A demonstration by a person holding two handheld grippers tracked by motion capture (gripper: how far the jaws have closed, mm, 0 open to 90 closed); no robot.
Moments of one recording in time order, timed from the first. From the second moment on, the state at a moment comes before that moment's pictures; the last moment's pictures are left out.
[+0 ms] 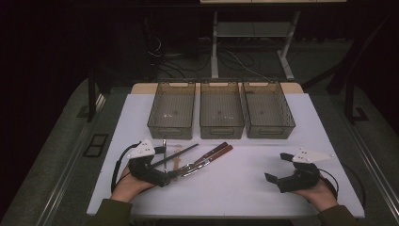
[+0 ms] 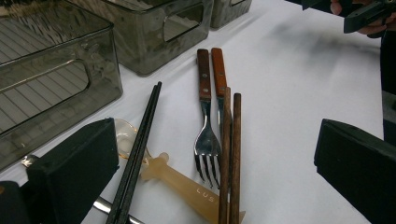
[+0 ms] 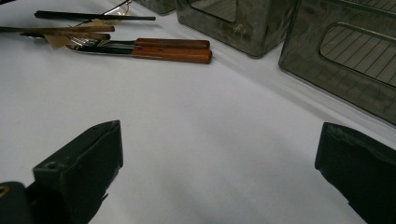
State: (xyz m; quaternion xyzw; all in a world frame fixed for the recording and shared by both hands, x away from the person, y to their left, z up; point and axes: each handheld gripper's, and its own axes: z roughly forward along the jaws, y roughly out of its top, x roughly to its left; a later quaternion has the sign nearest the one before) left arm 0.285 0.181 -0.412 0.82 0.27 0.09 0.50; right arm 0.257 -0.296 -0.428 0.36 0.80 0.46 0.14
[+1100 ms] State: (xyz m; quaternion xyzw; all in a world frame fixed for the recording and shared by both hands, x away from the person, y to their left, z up) left arm 0.299 0.191 -0.404 0.83 0.27 0.10 0.48; right arm 0.257 -0.296 -0.426 0.35 0.80 0.47 0.13
